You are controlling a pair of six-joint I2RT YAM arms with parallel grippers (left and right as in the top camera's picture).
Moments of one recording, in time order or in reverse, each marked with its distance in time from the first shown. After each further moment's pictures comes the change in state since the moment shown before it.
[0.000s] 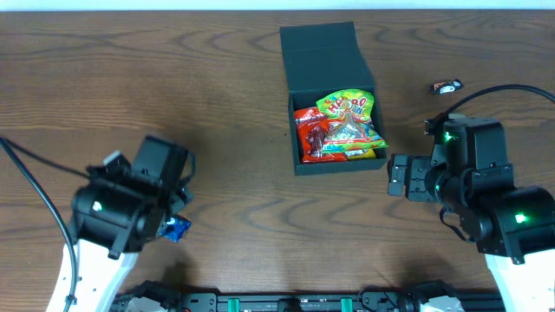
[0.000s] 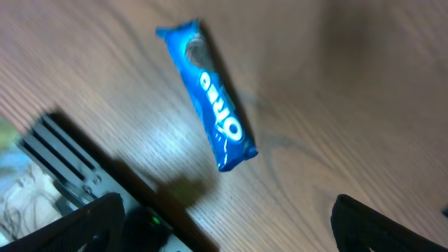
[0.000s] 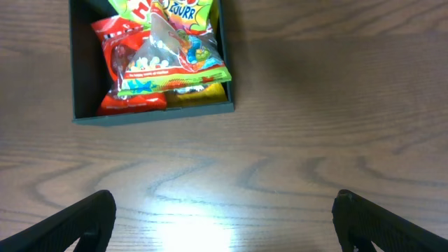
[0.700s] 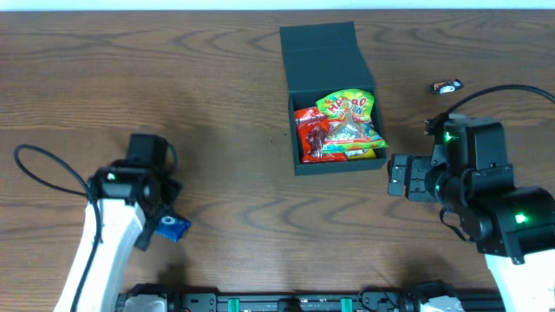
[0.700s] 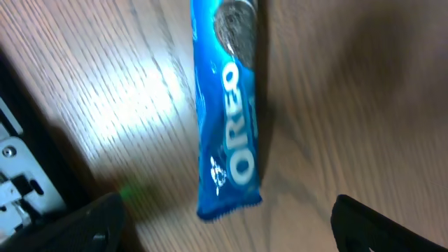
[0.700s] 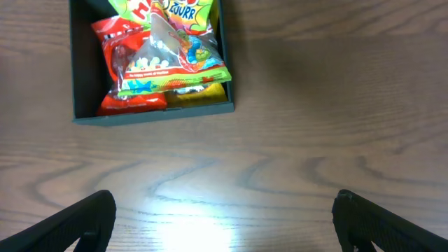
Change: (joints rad) left arm 0.307 0.172 -0.269 0.318 0.138 -0.064; right arm 0.000 0.000 0.000 0.000 0.000 0.000
